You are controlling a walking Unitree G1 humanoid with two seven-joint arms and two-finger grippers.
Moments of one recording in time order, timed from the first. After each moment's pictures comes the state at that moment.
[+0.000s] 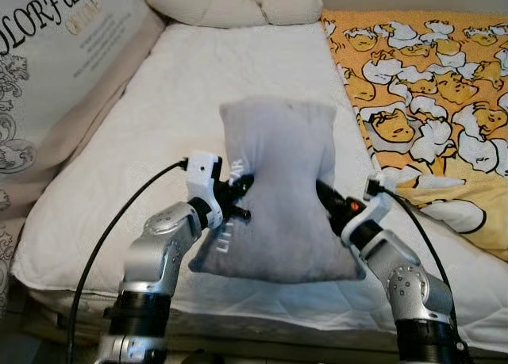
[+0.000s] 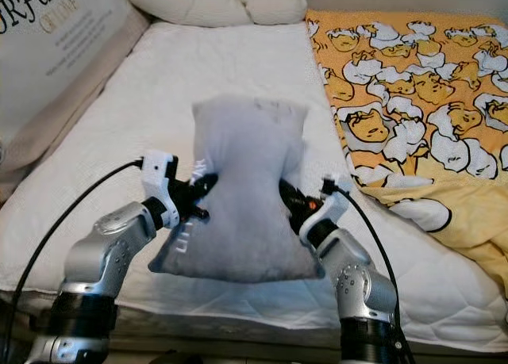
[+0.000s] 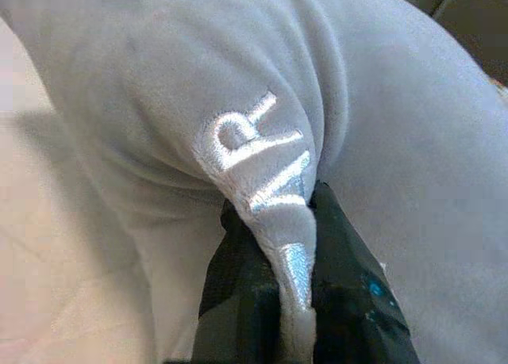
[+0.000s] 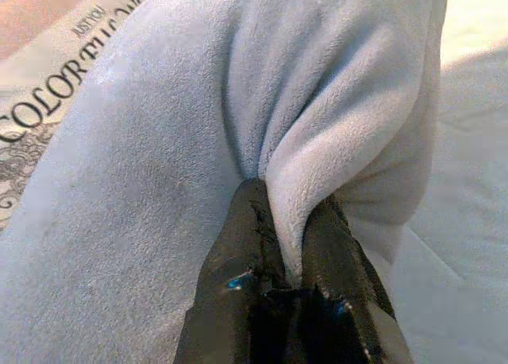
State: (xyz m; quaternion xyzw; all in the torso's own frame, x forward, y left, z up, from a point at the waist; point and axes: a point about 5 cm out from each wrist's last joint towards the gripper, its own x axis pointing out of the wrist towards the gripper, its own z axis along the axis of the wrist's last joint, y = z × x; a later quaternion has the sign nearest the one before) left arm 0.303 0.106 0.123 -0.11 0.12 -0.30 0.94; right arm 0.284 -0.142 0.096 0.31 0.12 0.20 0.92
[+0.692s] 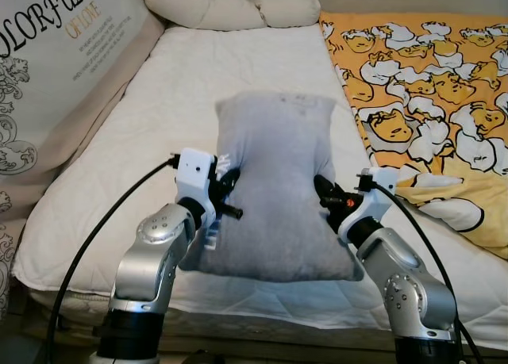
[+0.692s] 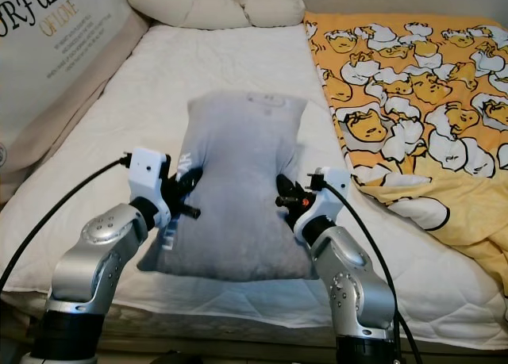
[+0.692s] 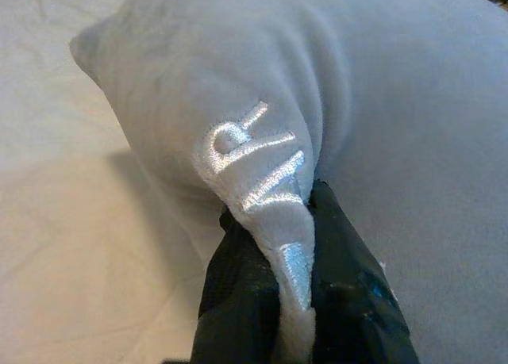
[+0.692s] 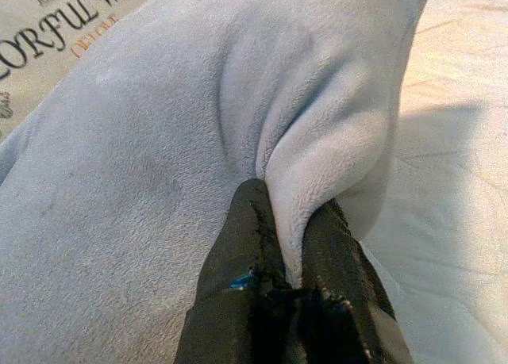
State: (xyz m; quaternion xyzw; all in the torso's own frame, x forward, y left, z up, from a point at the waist) left arm 0.293 0.120 0.132 -0.01 0.10 -0.22 0.97; right arm 0.274 -0.134 0.113 0.20 0.11 0.16 0.96
